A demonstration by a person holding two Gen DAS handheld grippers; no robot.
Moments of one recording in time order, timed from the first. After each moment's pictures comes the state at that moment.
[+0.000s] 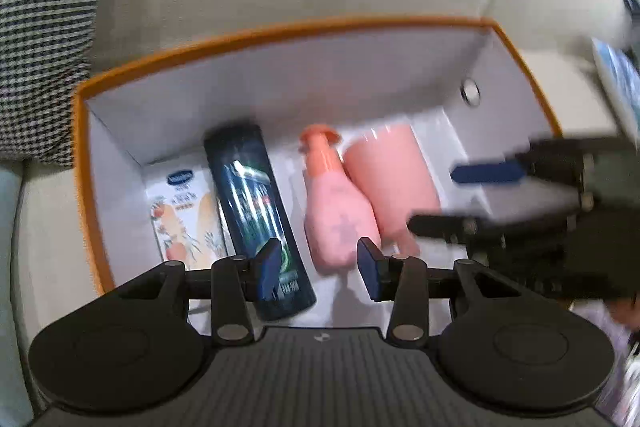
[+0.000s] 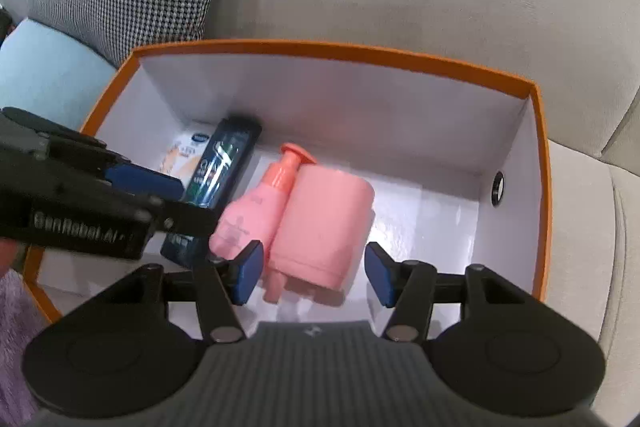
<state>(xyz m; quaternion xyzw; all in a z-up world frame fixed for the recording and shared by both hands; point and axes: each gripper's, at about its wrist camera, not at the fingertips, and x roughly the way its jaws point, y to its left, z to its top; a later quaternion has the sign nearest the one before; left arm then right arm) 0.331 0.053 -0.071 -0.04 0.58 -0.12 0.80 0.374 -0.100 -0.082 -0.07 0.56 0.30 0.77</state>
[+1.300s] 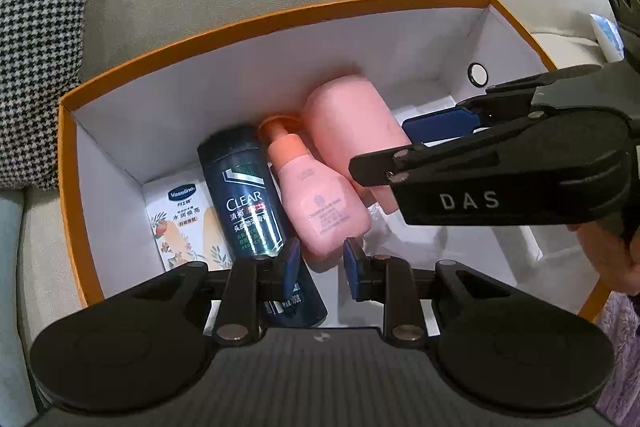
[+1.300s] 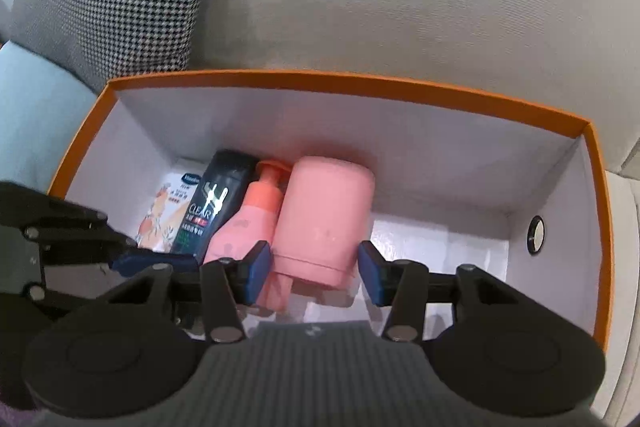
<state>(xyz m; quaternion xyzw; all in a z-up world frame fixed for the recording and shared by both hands) 0.324 0.053 -0.087 0.00 0.56 -0.12 0.82 0.397 -0.072 -0.101 -0.04 0.55 0.28 0.79</state>
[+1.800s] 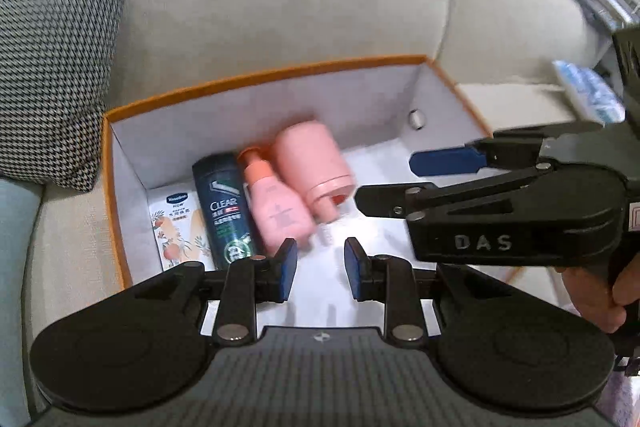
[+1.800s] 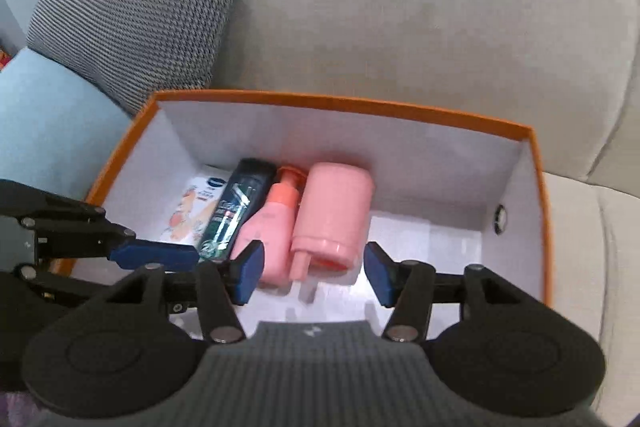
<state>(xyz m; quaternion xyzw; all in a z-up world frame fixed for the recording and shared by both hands) 0.264 0.048 -0.030 -0.04 0.48 -0.13 0.87 0.340 -0.100 -0.045 -0.04 0.49 0.27 0.83</state>
